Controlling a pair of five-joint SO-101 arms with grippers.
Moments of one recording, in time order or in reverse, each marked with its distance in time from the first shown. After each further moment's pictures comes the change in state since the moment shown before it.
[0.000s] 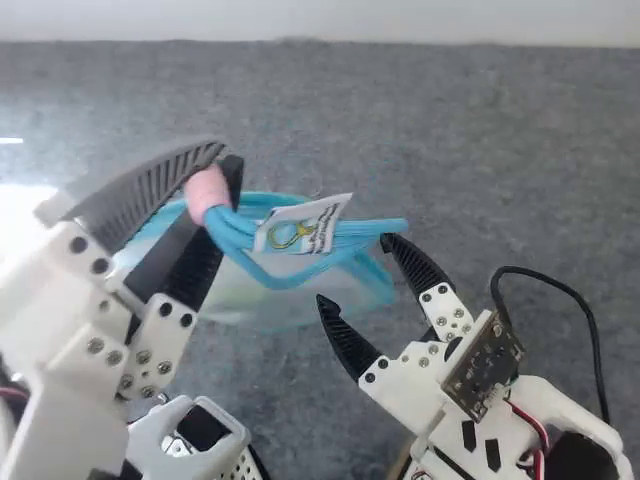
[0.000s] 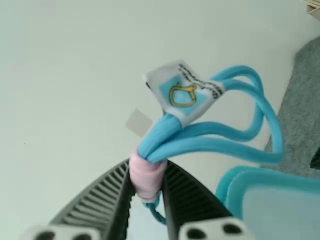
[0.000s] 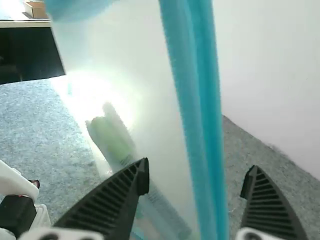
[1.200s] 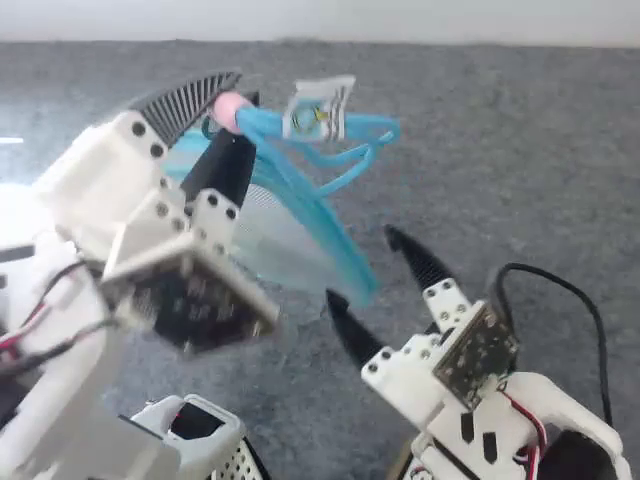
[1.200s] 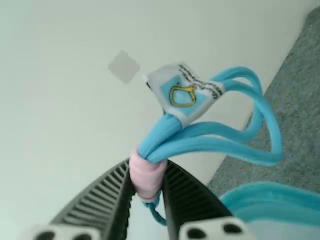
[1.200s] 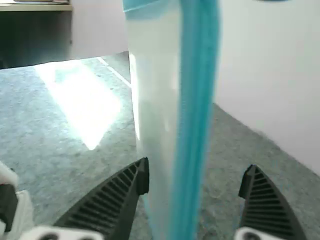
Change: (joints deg) left arm -11.7 9.7 0.0 -0.5 10.7; right arm 6.1 0.5 -0.1 1.1 0.9
